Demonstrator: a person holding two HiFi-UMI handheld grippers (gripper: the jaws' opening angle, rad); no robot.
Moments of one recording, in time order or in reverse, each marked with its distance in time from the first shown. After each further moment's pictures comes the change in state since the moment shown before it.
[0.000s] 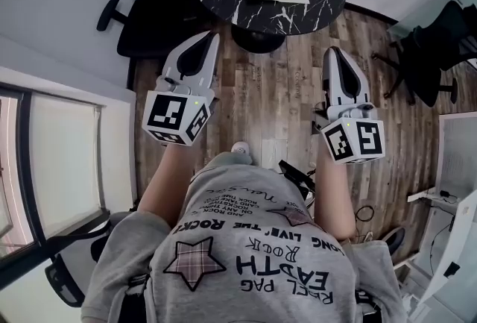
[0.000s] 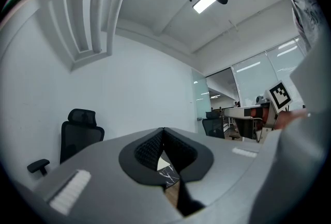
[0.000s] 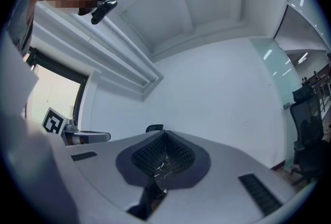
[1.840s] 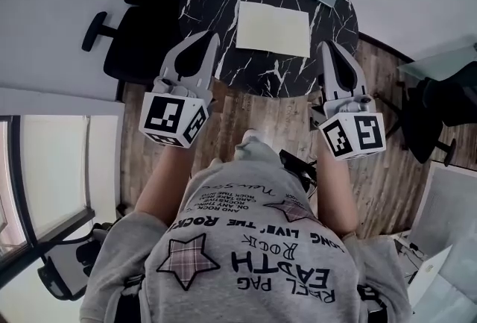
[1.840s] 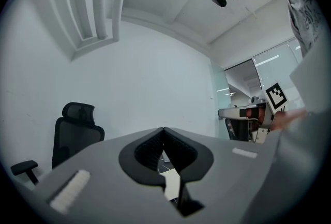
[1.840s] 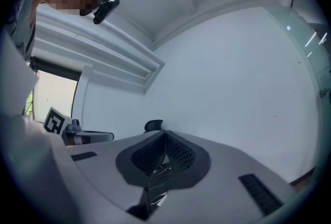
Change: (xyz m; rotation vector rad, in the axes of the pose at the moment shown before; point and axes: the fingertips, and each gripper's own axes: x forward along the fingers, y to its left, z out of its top) left arm 0.267 0.110 -0.031 -0.036 0.035 0.141; right arm 0.278 -0.166 -0.040 0.023 0.073 0.210
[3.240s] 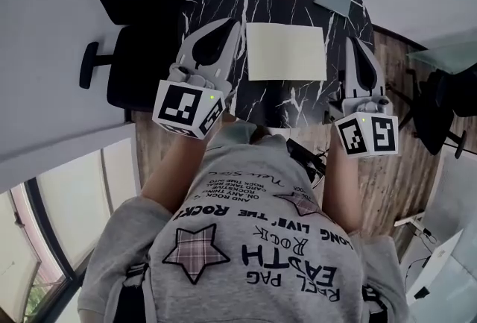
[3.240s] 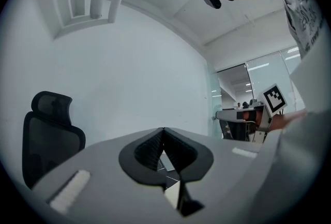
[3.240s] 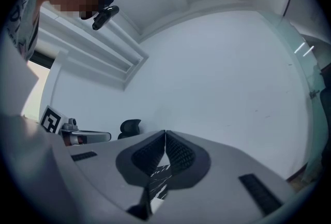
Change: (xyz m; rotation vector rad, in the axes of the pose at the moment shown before) left arm 0.162 0.092 -0.015 -0.018 0.007 -0.180; right arm 0.138 -0.082 -0.023 0.000 -0.002 -0.193
